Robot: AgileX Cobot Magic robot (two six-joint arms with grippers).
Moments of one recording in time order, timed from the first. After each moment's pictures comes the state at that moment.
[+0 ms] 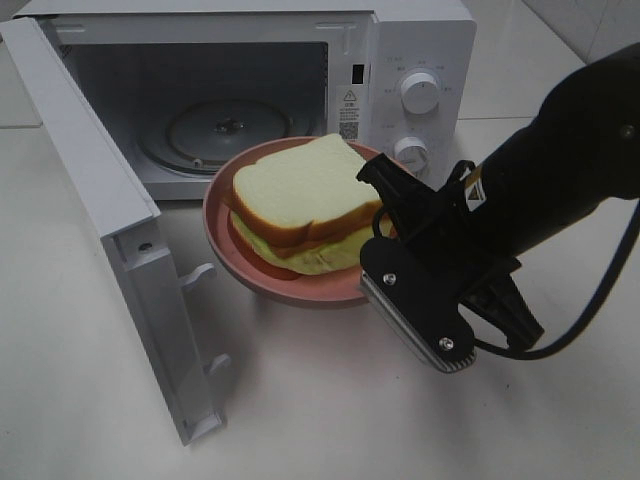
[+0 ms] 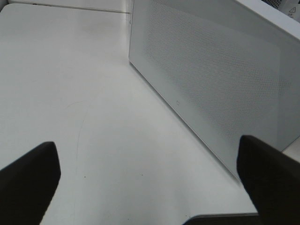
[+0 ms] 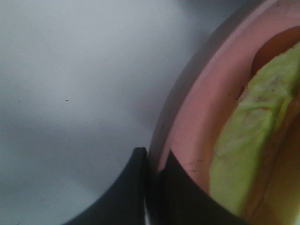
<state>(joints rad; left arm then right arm) 0.03 0.00 -0.51 -0.15 1.07 0.03 0.67 1.54 -0.83 0.01 0.40 -1.68</state>
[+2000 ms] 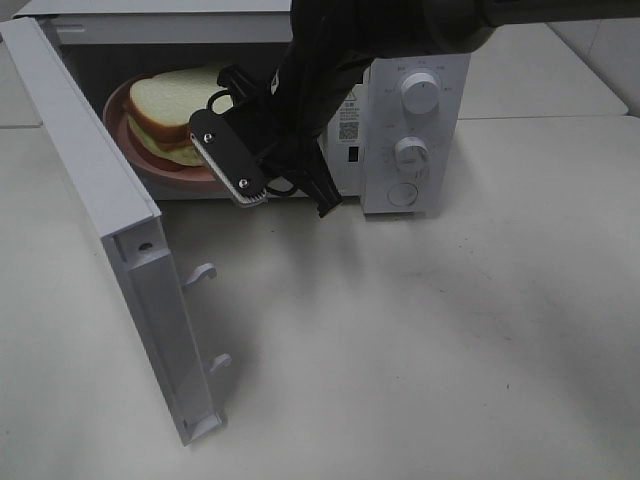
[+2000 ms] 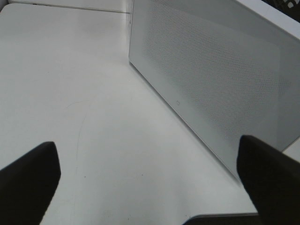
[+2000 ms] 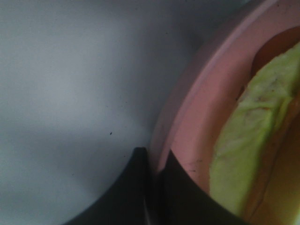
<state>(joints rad) 0.03 0.00 -0.51 -0.15 1.07 0.03 0.67 2.15 -1.68 0.05 0.59 -1.69</state>
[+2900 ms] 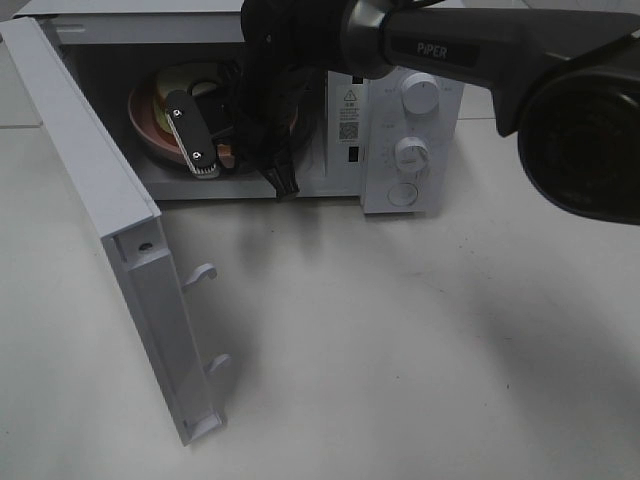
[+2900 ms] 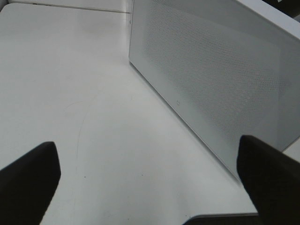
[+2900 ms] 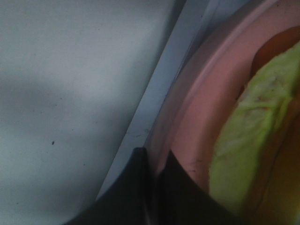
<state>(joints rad) 0.03 0.00 -0.51 -0.15 1.07 0.03 0.67 2.43 -2.13 -0.09 0.76 -1.36</state>
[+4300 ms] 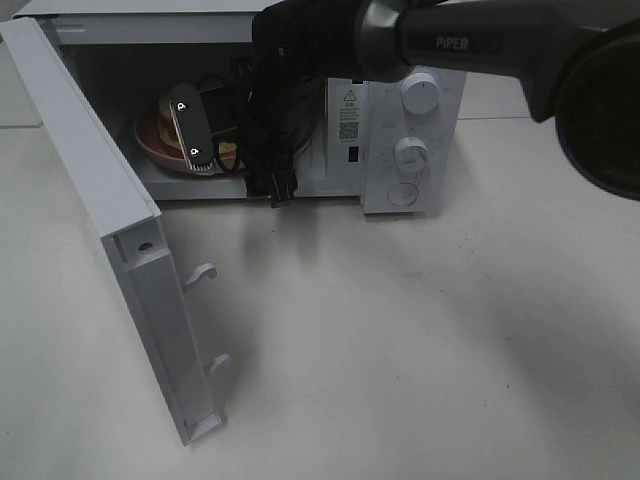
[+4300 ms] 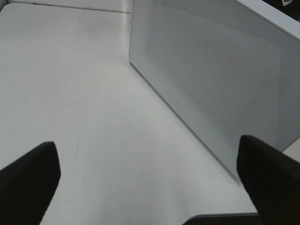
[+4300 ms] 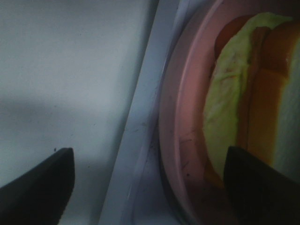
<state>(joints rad) 0.03 0.00 -0.51 -0.15 1.07 0.03 0.67 2.35 -1.95 -0.12 0.60 -1.21</state>
